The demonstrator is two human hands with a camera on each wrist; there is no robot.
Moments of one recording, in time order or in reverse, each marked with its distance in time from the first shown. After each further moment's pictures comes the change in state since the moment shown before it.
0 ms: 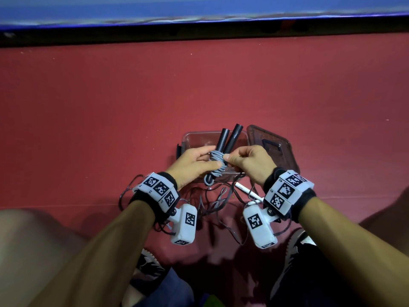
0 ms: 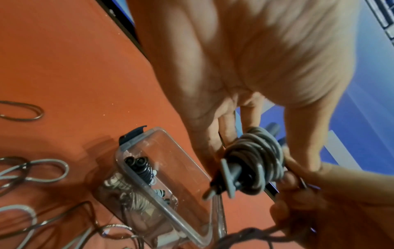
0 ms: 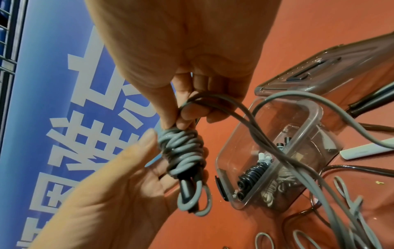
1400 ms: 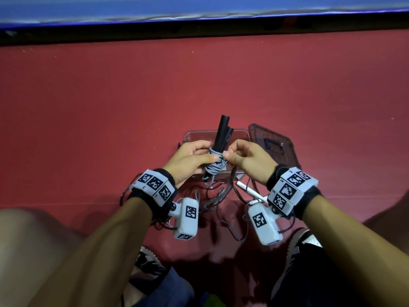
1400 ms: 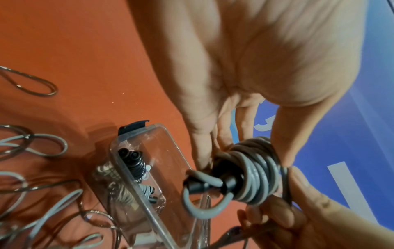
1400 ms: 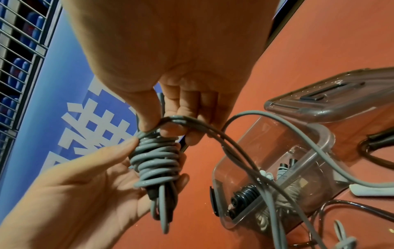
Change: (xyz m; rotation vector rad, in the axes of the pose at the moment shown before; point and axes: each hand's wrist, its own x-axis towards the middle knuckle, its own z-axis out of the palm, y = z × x) left_hand -0.002 0.007 -0.004 -0.169 0.051 -0.001; right_hand -0.001 -0.010 -0.003 -0.030 -0.171 -0.081
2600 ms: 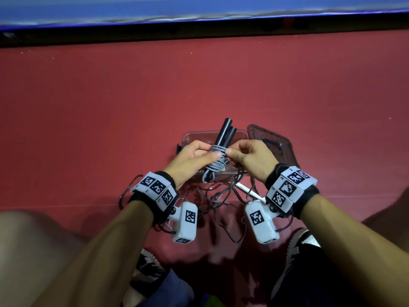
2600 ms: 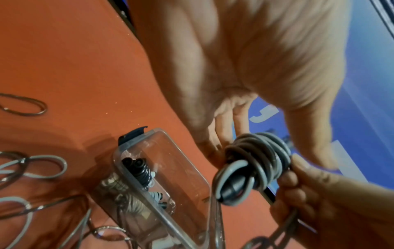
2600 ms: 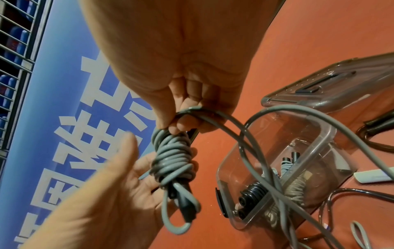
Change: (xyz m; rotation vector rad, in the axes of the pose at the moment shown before) left_hand 0.005 -0.005 0.003 0.034 0.029 0.030; right_hand 0.008 0.006 -0.005 -0.062 0.142 0.001
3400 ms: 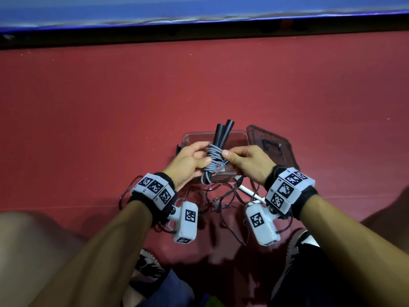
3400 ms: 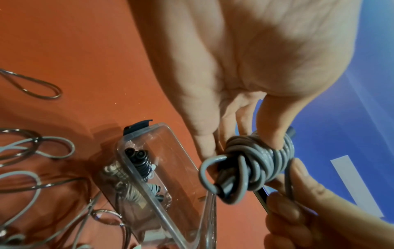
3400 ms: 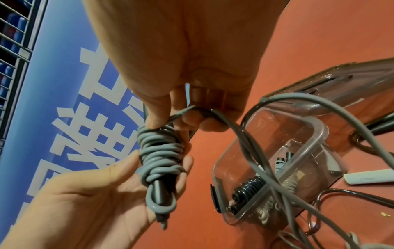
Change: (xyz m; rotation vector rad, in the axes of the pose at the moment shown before) left_hand -0.001 -0.003 -0.002 -0.138 -0.051 -0.049; right_hand -0.008 -0.002 0.001 -0.026 -0.131 0.026
